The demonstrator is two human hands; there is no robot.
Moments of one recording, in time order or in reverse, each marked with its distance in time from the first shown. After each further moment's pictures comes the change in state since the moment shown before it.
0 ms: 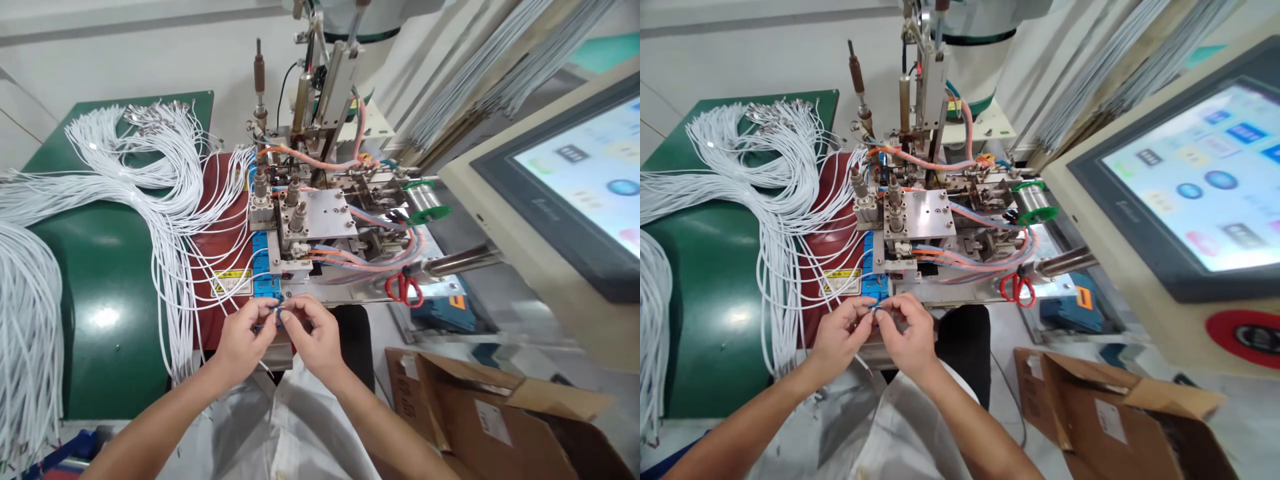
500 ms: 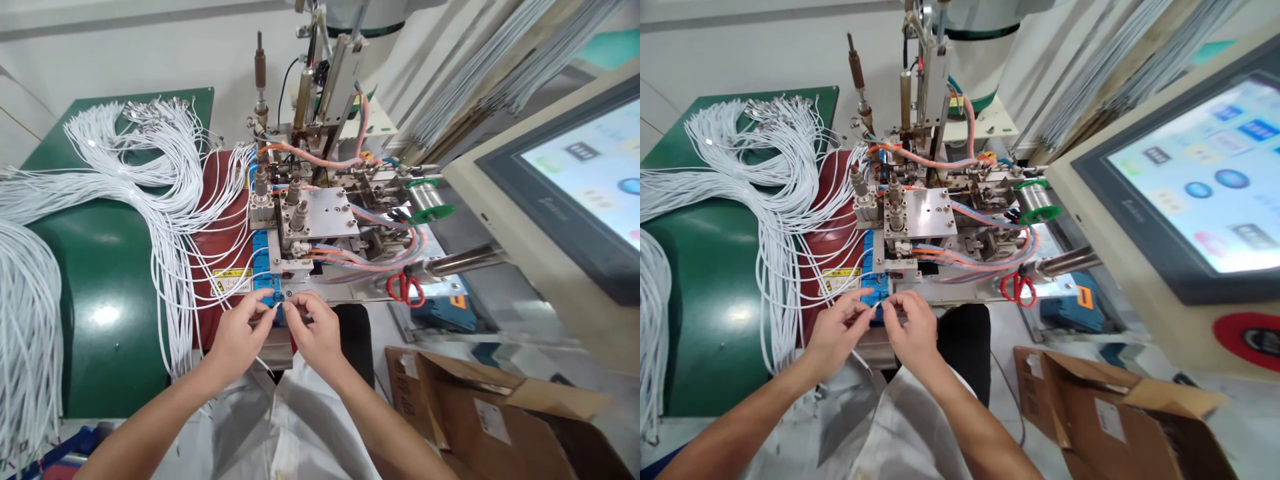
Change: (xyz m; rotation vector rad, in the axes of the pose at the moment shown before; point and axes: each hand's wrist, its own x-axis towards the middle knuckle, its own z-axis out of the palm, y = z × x) left_hand 0.005 0.002 -0.007 0.087 -0.020 -0.008; right_hand 0.003 0.011 0.001 -0.168 0.033 -0.025
